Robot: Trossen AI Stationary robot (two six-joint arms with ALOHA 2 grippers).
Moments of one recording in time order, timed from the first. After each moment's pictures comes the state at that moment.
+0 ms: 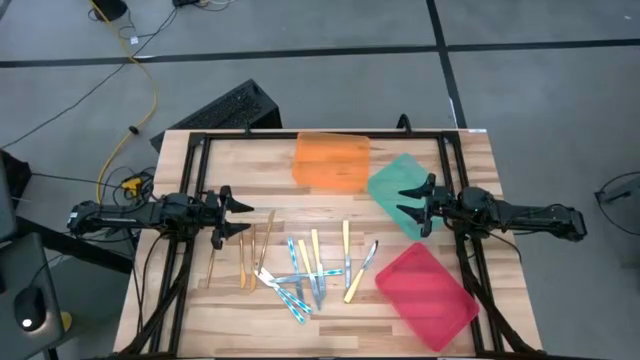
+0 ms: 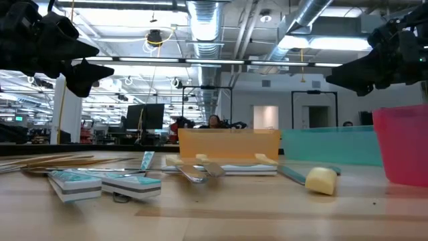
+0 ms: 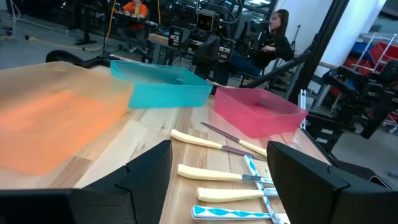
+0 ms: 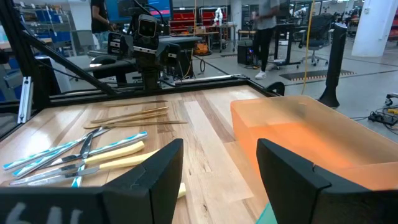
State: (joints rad) left arm 0.00 0.09 0.01 0.02 -0.01 -0.27; right arm -0.10 0.09 0.00 0.04 0.13 0.06
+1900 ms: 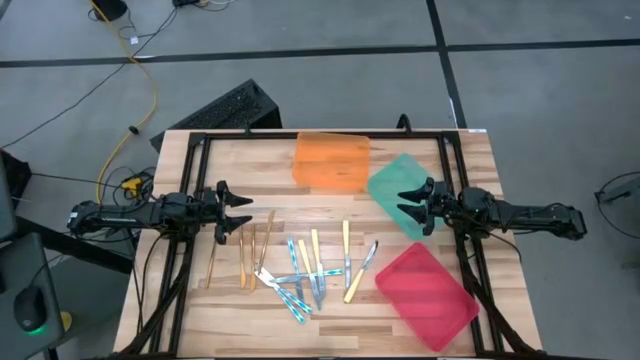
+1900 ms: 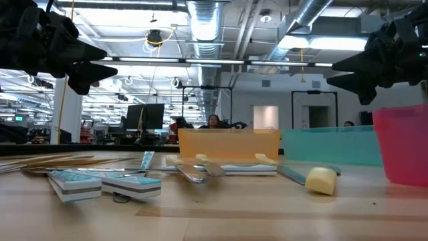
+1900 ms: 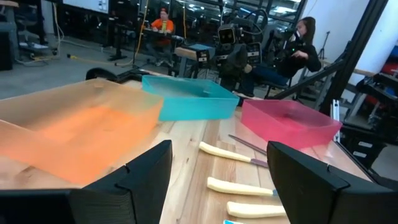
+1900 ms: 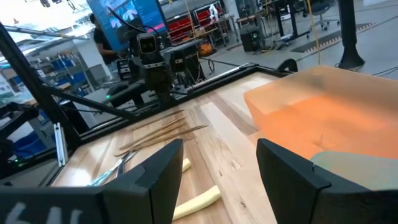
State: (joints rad) left arm 0.00 0.09 0.01 0.04 -0.14 -0.22; right arm -0.09 0.09 0.01 0.06 0.13 0.36
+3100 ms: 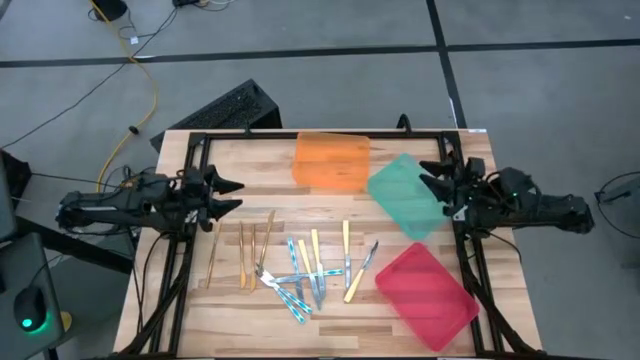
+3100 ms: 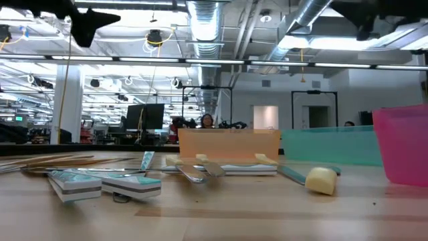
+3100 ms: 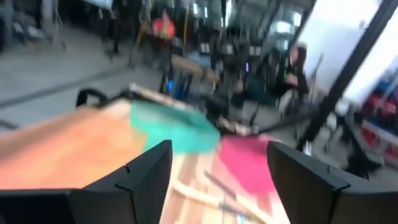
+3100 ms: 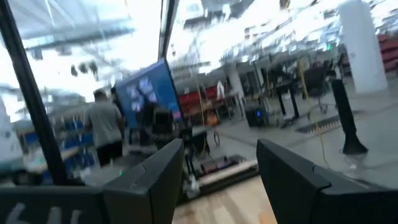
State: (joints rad) left arm 0.00 0.35 0.49 -0.19 -0.13 -0.36; right arm -0.04 0.28 0.38 0.19 0.22 0.23
